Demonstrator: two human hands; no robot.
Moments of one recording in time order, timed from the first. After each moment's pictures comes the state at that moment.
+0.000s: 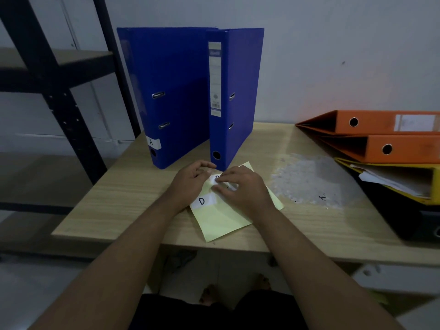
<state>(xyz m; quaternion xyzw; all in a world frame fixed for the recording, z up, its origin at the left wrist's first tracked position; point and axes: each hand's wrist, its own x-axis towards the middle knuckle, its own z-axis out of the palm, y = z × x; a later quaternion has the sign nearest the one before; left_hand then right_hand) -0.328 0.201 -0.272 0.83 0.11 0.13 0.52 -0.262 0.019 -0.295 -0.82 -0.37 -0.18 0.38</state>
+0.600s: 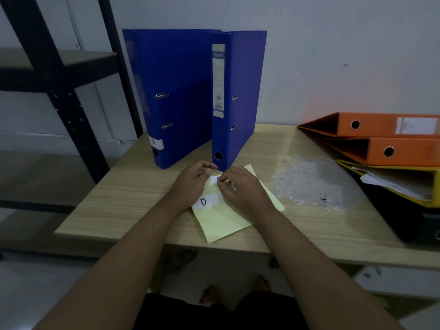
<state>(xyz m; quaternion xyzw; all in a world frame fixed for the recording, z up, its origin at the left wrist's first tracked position) -0.328 0.199 -0.273 0.84 0.11 0.15 0.51 -0.259 0.026 -0.299 -0.82 -0.41 -0.18 0.36</state>
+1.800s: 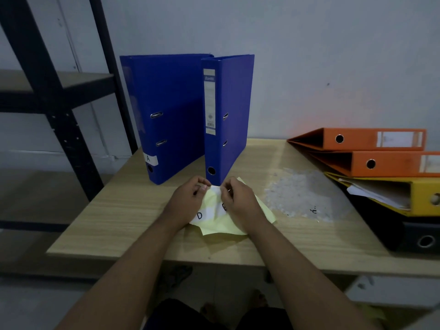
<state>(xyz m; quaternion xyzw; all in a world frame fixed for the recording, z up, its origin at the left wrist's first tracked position) -0.326 0.194 -0.279 0.88 0.10 0.17 0.43 -0.263 0.021 -0.285 -0.83 -0.29 -0.05 0.48</state>
